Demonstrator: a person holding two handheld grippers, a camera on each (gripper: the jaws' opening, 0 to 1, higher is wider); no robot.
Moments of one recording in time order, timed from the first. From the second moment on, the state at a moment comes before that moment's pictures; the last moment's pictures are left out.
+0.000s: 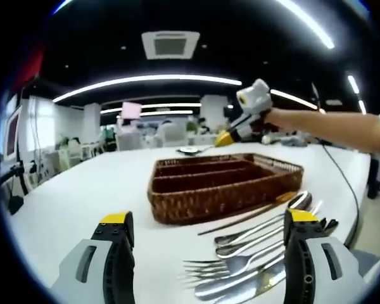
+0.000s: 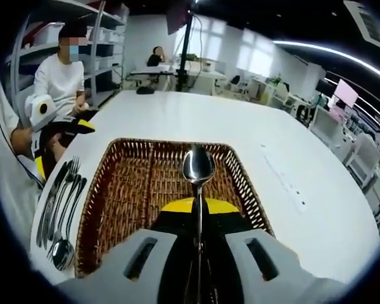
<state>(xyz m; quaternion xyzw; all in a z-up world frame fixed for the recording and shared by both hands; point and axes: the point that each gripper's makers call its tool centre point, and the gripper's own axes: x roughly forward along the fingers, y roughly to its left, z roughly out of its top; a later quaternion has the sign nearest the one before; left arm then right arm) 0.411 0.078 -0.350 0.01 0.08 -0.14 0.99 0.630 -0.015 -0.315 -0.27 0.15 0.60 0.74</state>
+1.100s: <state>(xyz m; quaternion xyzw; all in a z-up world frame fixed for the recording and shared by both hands) 0.413 0.061 -0.353 0.06 0.09 -0.15 0.98 0.655 -0.014 -0.327 -0.30 0.17 0.59 0.73</state>
